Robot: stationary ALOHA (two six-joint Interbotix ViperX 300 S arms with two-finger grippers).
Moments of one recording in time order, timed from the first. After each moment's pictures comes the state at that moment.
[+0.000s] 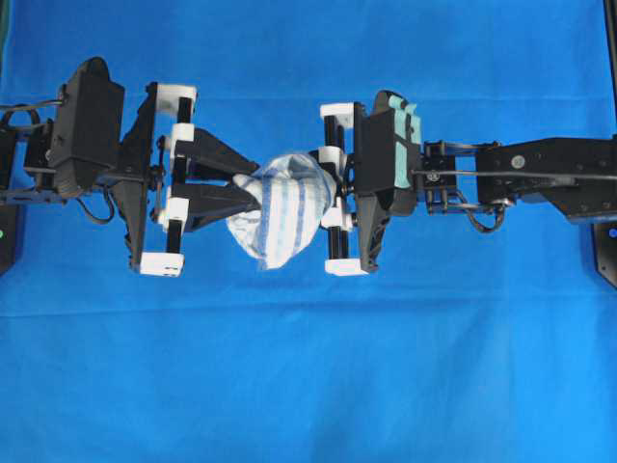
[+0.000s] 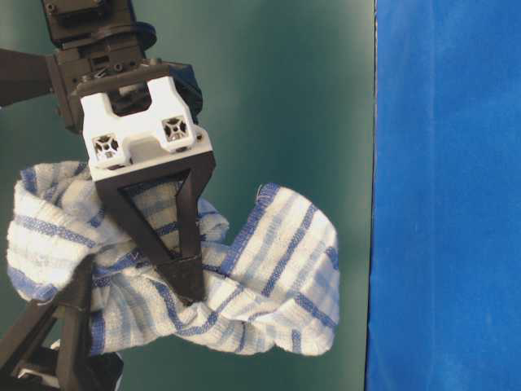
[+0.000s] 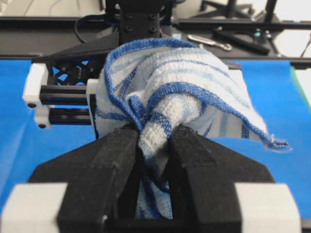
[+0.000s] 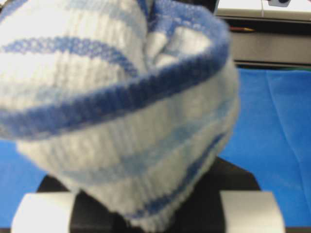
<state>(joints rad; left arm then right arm) -0.03 -0.38 0.75 -0.02 -0.31 0.00 -0.01 -0.06 0.56 -0.02 -0.34 -0.01</state>
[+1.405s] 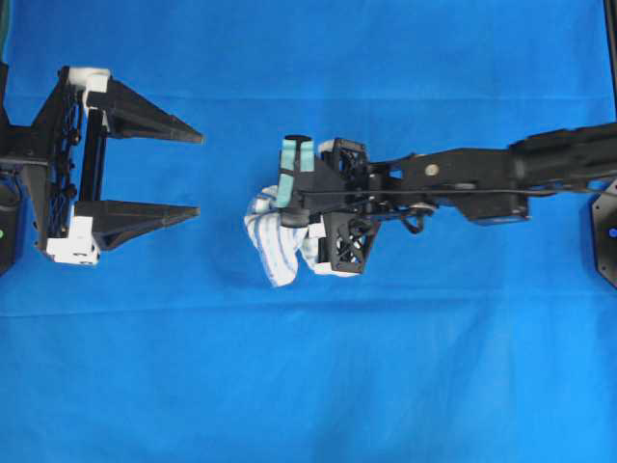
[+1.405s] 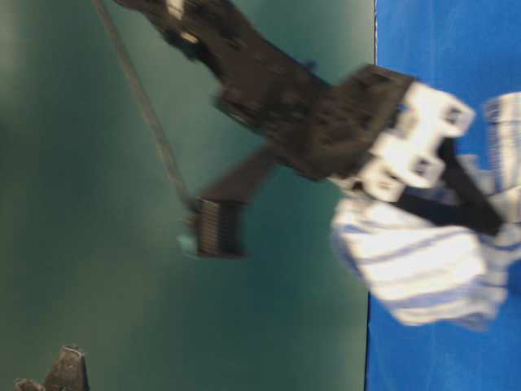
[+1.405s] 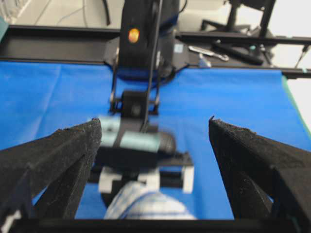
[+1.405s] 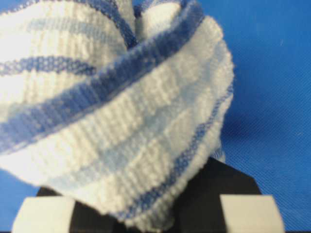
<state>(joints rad) -0.02 -0.64 0.90 -0.03 -0.27 -0.01 -0.05 0.23 0.44 -0.01 0.27 0.02</state>
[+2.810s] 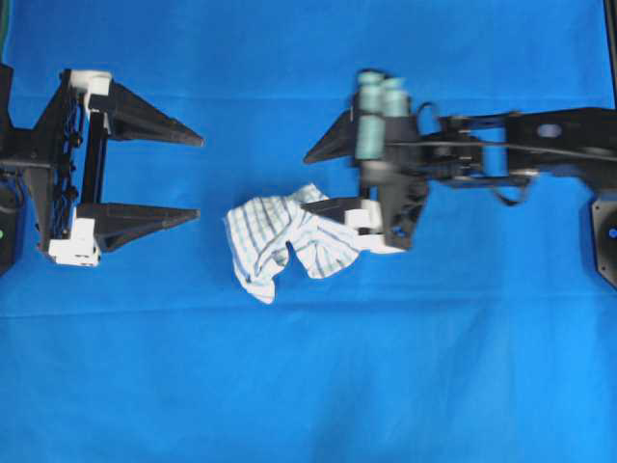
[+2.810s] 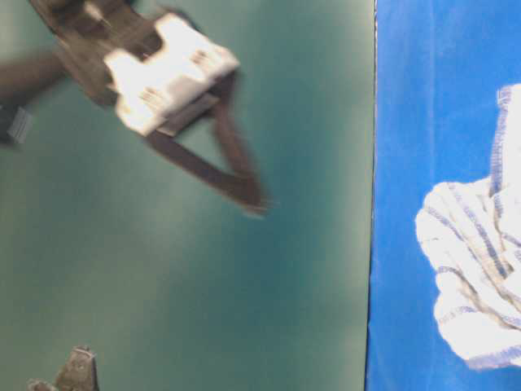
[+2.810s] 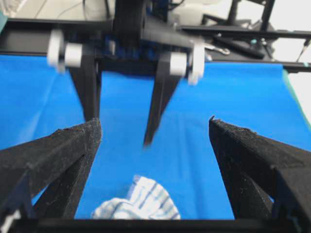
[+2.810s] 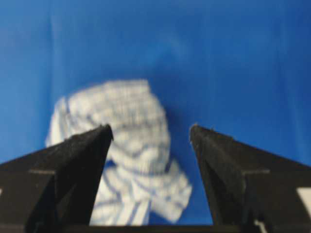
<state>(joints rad) -0.02 -0.64 0.91 -0.03 -0.27 -0.01 -0.06 -0.20 0.56 -0.04 0.13 0.02</state>
